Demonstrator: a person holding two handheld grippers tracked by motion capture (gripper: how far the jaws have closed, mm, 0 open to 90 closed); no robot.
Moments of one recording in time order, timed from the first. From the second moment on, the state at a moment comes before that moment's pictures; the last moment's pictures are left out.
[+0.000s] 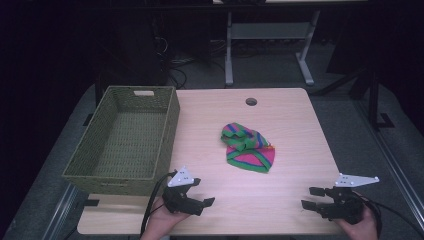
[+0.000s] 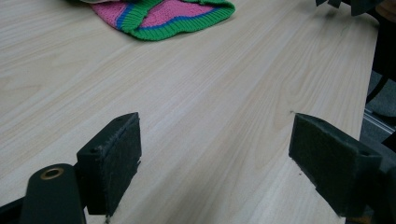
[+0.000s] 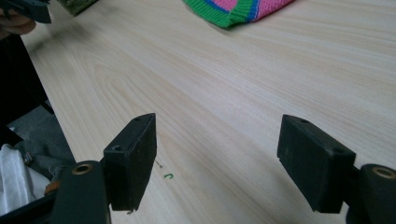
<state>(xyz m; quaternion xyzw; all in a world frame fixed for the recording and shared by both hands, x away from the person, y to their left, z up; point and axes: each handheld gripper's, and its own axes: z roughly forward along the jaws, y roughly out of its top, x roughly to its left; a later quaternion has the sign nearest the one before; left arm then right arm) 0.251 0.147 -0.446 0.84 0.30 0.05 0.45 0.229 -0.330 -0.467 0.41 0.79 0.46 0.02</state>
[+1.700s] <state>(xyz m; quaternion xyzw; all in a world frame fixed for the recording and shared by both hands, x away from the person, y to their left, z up) 0.250 0.151 -0.447 0.84 0.31 0.04 0.45 0.304 -0.294 -0.426 0.37 0.81 0.45 -0.03</state>
